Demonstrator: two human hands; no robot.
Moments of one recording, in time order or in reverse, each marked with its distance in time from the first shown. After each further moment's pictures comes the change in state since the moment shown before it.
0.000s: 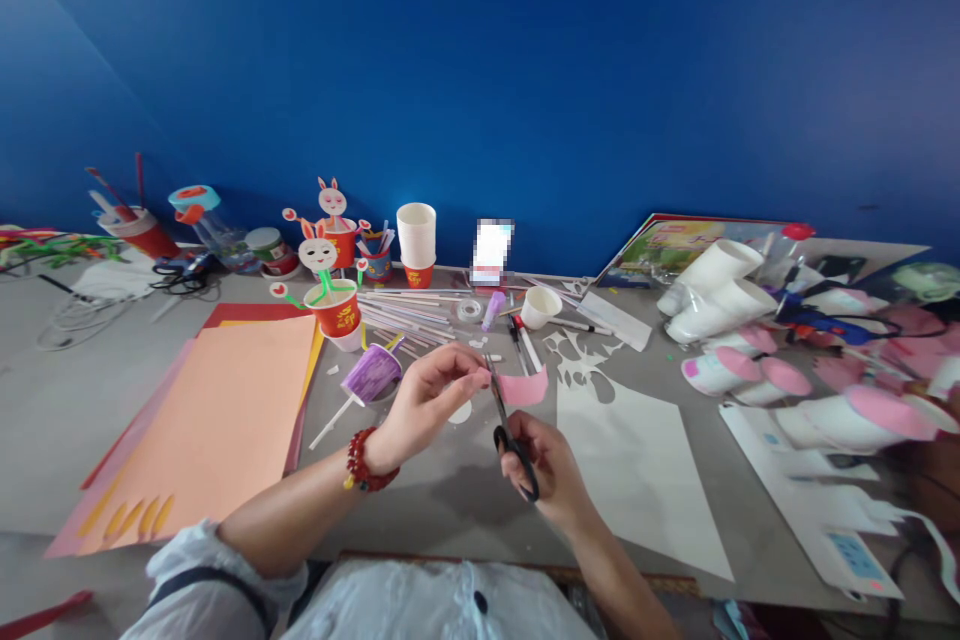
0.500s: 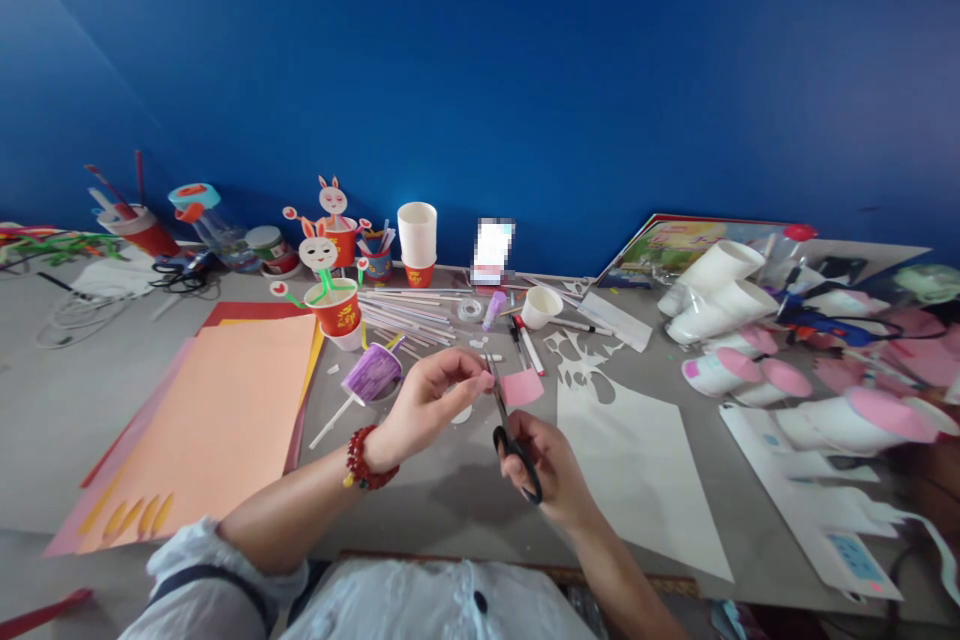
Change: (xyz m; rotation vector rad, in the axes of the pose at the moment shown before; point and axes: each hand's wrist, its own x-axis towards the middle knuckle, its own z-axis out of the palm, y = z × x) left_hand 0.000 -0.003 -0.002 -0.005 -0.042 -0.054; right_hand 0.000 -0.010 -0.002 0.017 -0.047 0.010
